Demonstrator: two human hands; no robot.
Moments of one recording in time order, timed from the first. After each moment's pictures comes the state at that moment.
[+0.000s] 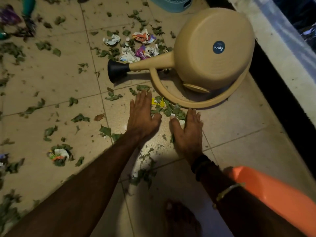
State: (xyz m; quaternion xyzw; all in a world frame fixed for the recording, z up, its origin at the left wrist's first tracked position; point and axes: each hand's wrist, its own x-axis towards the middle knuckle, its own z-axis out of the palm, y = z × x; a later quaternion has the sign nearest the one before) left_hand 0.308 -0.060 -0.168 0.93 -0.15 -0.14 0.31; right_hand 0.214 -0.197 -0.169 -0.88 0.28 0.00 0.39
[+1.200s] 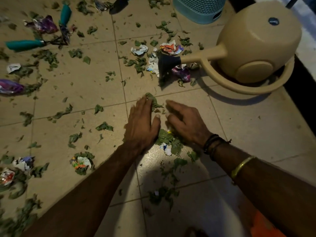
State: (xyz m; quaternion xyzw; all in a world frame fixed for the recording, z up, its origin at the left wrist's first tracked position) left_hand 0.334 0.006 -0.186 0.95 -0.12 -0.05 0.28; right_hand 0.315 -0.176 -0.160 -0.92 -0.04 0.05 0.40
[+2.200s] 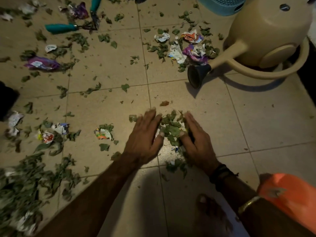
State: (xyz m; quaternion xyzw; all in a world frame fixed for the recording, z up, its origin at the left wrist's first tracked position) left_hand 0.225 0.086 -0.178 0.95 -0.19 -0.07 0.23; right_hand 0.189 -0.123 -0.170 -0.90 0.02 0.04 0.44
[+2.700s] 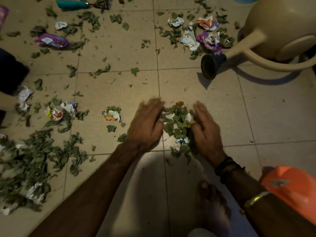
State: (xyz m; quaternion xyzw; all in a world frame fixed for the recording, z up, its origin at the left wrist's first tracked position) left_hand 0.216 0.097 -0.169 0.94 -0.16 -0.05 0.31; right_hand 0.182 -0.119 -0.164 -0.89 0.04 0.03 0.45
